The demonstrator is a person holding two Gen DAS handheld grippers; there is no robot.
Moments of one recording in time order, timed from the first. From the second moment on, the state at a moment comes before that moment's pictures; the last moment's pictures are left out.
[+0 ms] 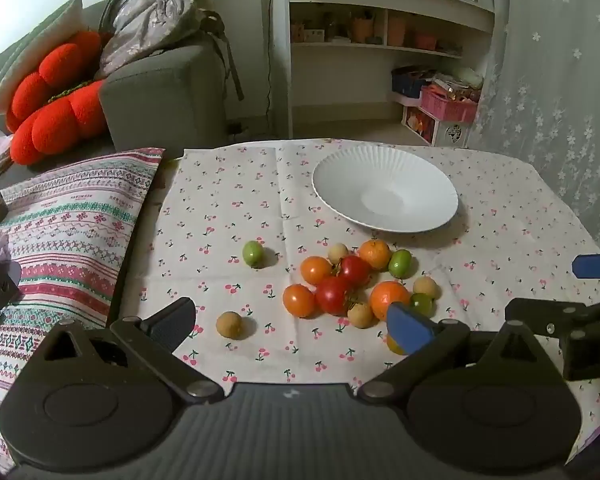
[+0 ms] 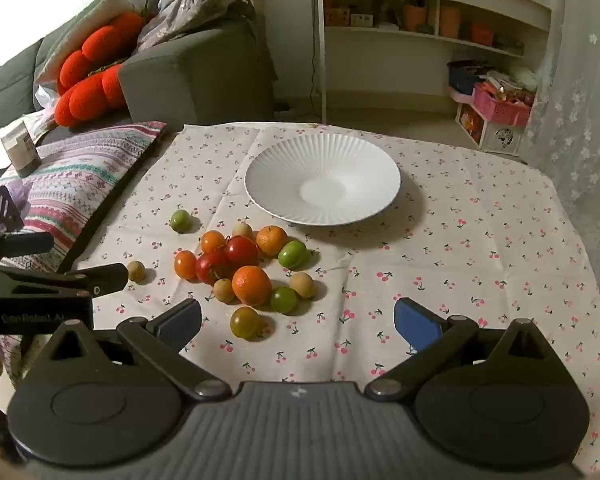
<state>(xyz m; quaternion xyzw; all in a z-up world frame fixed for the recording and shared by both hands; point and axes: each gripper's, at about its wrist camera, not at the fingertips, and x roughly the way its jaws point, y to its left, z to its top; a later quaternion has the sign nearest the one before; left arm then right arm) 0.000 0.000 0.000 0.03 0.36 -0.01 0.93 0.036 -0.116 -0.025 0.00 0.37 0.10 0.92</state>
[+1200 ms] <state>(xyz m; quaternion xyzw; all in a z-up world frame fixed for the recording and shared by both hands) 0.012 0.011 -0.013 0.00 0.41 -0.03 0.91 0.044 -0.102 -0.029 -0.03 0.37 0.11 0.92</state>
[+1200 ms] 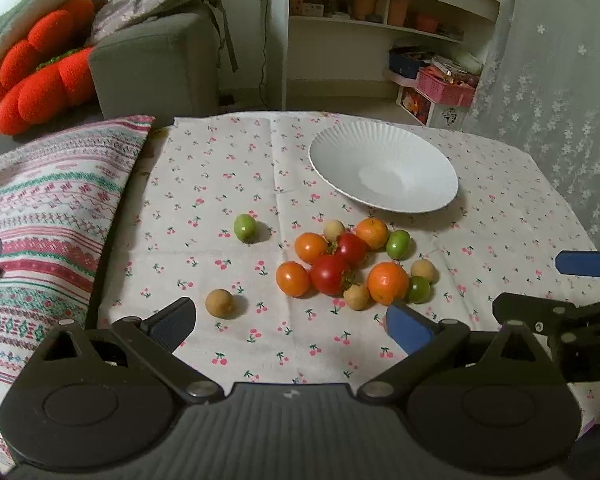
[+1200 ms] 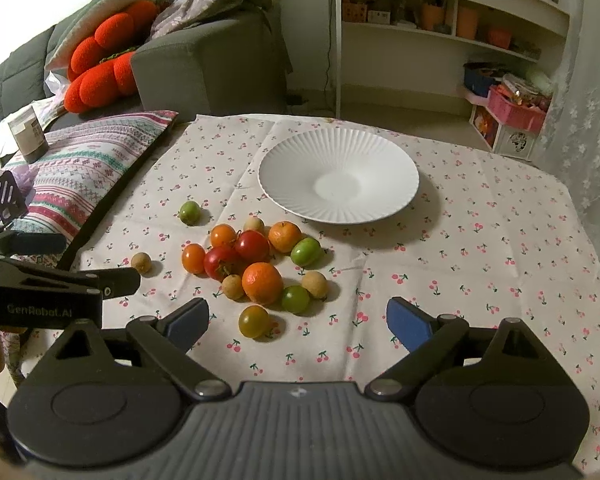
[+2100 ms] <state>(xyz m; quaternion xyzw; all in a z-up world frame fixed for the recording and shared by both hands) 0.039 0.030 -0.027 0.01 0.43 0.00 0.90 0.080 -0.091 -0.050 -0.05 0.41 0.12 0.90</state>
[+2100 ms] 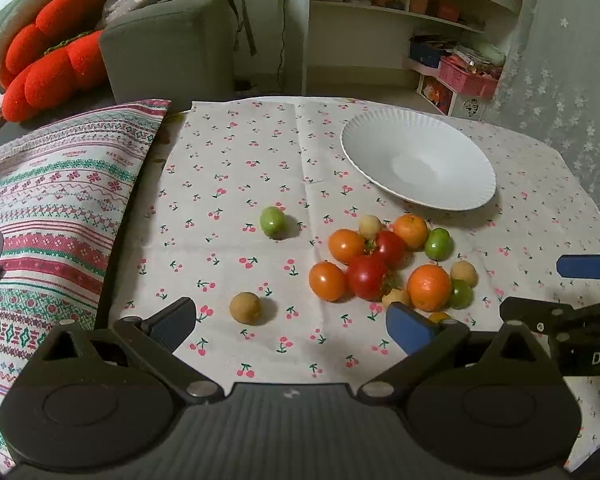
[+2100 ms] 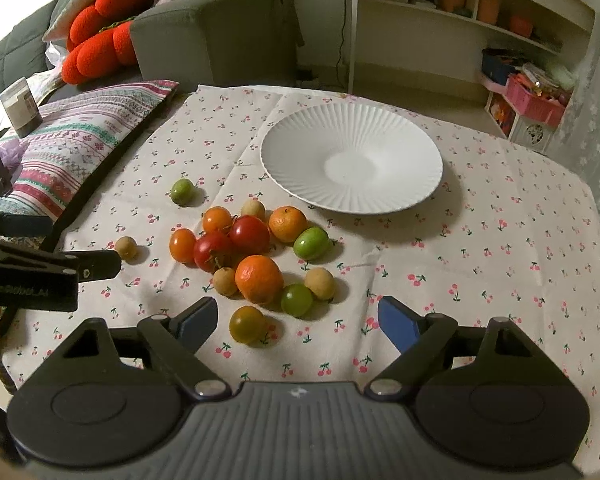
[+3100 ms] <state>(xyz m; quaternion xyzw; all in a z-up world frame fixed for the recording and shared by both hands) 0.083 0.066 -0.034 -0.07 0.46 -0.01 0.89 0.109 -0.070 -0.086 -0.11 0.41 0.19 0.89</state>
